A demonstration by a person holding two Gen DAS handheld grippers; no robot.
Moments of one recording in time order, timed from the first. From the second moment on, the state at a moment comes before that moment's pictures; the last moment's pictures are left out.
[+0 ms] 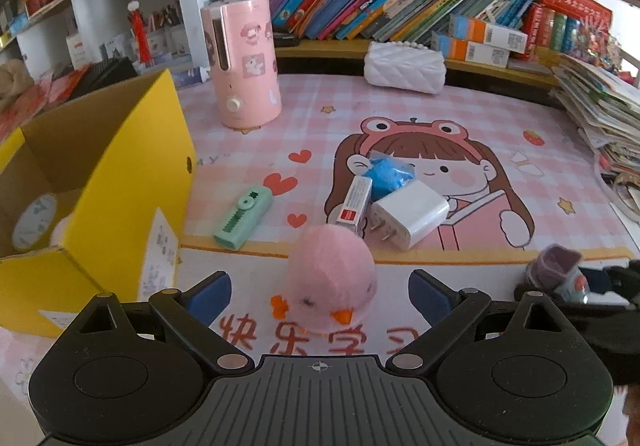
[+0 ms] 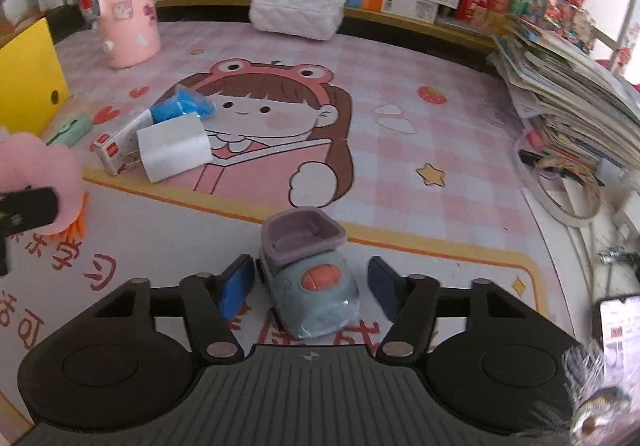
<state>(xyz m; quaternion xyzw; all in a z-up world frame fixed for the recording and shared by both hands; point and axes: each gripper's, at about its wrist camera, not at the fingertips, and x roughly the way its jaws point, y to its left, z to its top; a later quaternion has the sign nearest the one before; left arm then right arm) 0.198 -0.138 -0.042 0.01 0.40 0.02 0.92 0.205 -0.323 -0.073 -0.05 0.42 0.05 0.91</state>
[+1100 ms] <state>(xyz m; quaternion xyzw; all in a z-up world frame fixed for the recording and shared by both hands) 0.171 -0.119 -0.025 -0.04 0.39 -0.03 0.92 0.161 -0.312 -0.029 -0.03 0.39 0.06 0.92</state>
